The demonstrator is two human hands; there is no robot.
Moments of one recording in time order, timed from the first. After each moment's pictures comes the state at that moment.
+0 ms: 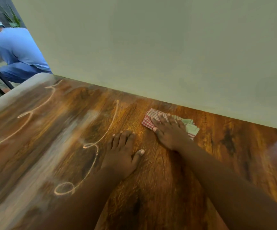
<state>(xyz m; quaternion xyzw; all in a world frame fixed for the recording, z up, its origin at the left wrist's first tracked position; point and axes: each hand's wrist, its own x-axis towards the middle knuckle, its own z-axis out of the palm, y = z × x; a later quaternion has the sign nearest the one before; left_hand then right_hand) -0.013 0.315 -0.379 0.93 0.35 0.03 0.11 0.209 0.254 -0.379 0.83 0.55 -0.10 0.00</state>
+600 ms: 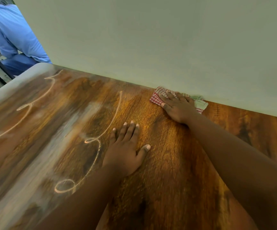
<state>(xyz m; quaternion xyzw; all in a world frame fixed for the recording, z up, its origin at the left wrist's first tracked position) -0.012 0.321 -0.388 0.94 0.33 0.02 0.11 0.269 0.311 -0.382 0.84 0.54 -0.09 0.01</state>
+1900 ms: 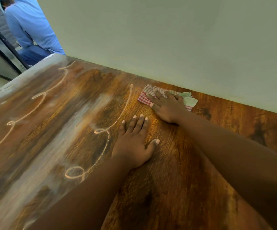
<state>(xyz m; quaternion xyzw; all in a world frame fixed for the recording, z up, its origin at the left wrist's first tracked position) -0.010 0.320 -0.392 0.93 0.34 0.03 0.11 0.206 0.344 -0.387 0.79 0.61 -0.09 0.00</state>
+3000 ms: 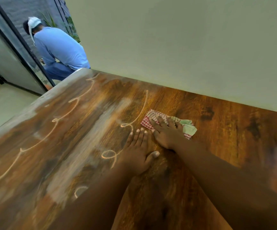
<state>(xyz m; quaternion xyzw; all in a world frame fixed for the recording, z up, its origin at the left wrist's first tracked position) -0.103 0.281 -0.378 0.95 0.31 -0.01 0.09 0.080 0.262 -0.375 0.81 0.57 -0.15 0.01</state>
